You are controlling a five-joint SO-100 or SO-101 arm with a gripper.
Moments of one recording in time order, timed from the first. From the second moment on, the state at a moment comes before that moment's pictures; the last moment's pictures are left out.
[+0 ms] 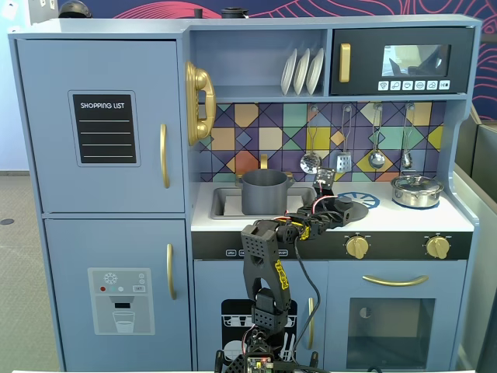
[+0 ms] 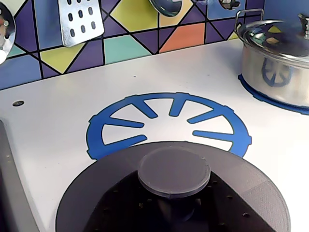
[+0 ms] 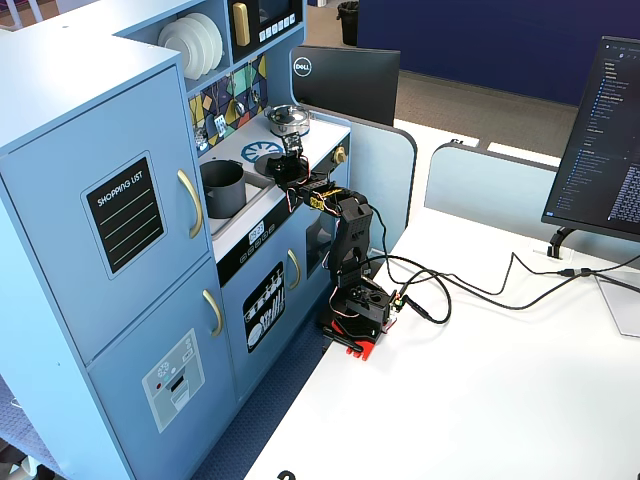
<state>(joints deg) 30.8 102.7 120.4 -20.5 -94.0</state>
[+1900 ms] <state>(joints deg) 3.7 169.3 147.9 70.0 -87.0</state>
